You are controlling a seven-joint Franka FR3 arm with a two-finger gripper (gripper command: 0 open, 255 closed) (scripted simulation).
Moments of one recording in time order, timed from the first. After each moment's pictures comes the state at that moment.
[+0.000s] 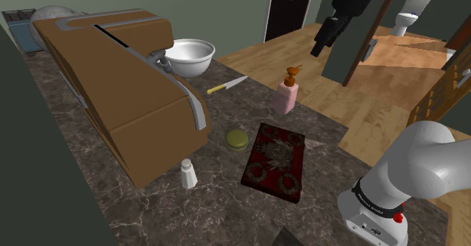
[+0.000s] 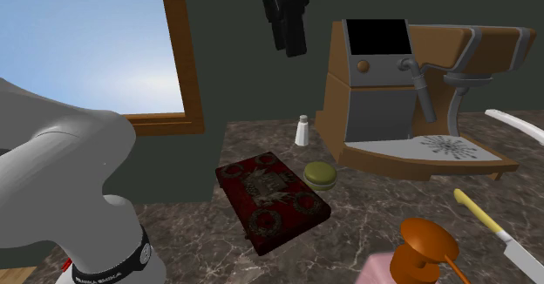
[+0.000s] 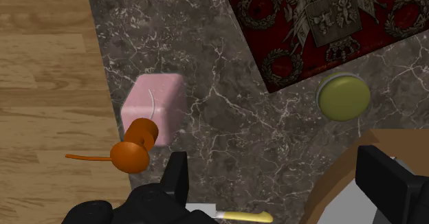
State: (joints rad) arm -0.01 -0.82 0.03 -2.27 -0.01 1.66 -0.05
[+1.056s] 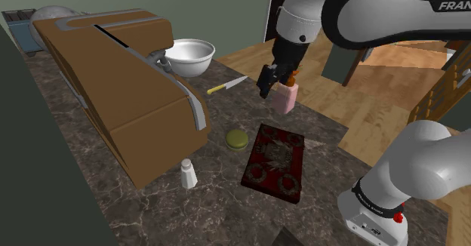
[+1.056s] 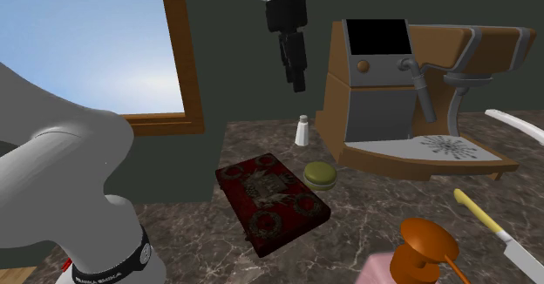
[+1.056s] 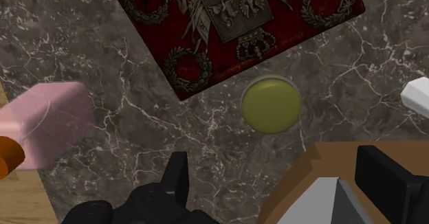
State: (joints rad) arm 0.04 -0.64 0.34 -2.33 0.09 1.87 0.28
